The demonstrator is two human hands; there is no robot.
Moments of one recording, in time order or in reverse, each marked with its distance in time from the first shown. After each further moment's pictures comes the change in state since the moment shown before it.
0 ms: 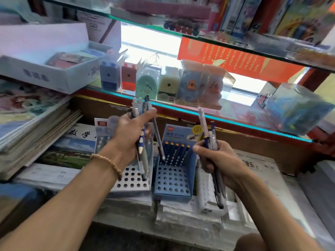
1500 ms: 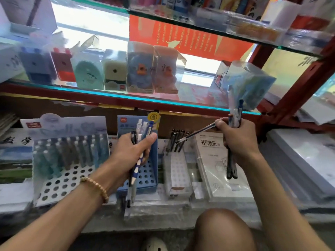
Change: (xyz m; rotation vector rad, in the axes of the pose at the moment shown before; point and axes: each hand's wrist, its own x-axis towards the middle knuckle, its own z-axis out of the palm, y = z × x) left_hand -0.017 -0.079 0.053 0.372 -0.218 -0.106; right_hand -0.025 -0.007 -0.112 -0.275 0.783 -0.147
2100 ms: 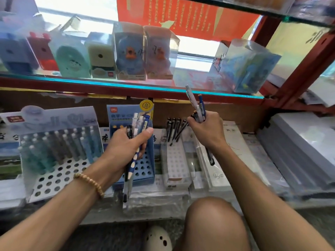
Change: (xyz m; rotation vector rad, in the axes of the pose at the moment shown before) left_hand 0.010 -0.016 0.018 0.045 0.006 -0.012; right_hand 0.005 0.037 0.045 -0.324 -0.154 -0.106
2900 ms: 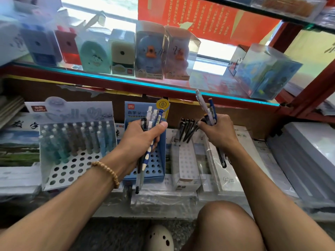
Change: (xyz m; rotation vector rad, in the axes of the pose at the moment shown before) left_hand 0.005 0.006 -0.005 -0.023 0.000 -0.002; right_hand 0.011 0.009 0.003 -0.021 -0.106 0.017
